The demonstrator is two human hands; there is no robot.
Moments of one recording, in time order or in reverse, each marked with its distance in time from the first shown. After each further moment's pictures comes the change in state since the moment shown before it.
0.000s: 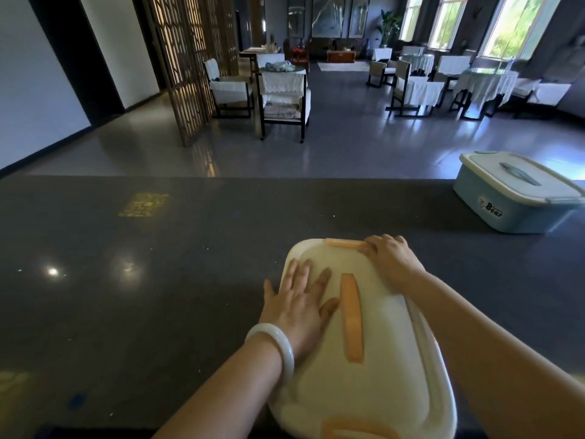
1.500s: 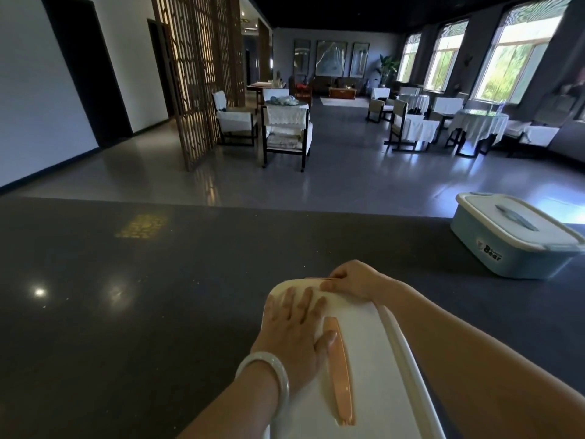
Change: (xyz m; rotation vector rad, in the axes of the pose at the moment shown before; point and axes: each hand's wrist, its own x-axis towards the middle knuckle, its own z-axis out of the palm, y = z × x) left_hand 0.031 0.000 -0.007 0.100 0.055 0.087; right_hand 0.064 -0.033 -0.001 0.169 -0.304 -0.127
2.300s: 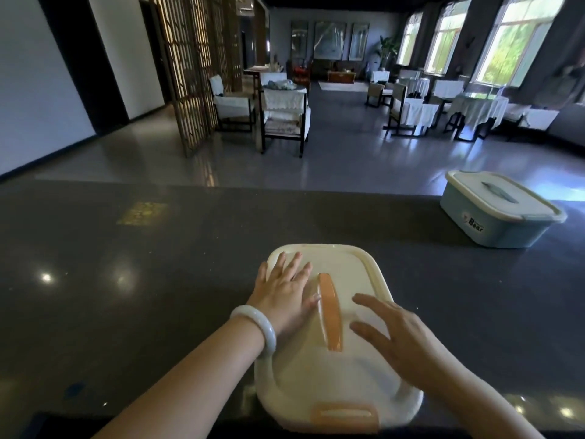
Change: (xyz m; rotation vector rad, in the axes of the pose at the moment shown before) left_hand -0.032 -0.002 -0.027 -0.069 -0.006 0.007; right_hand -0.228 -0.016 0.038 -0.021 0.176 -0.126
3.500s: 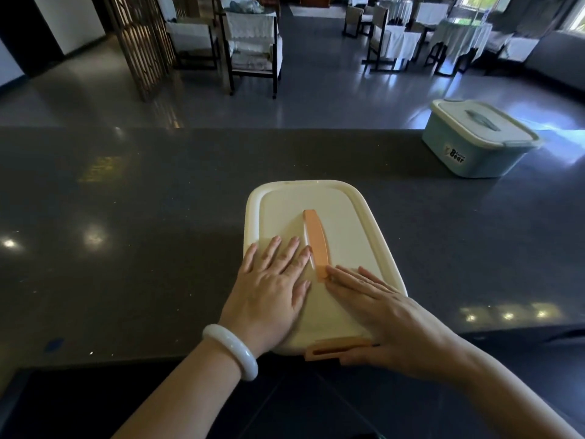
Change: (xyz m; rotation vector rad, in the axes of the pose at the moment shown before) left_hand -0.077 0.022 0.040 0.035 0.137 0.108; right_hand -0.052 0.010 0.030 -0.262 -0.200 -0.340
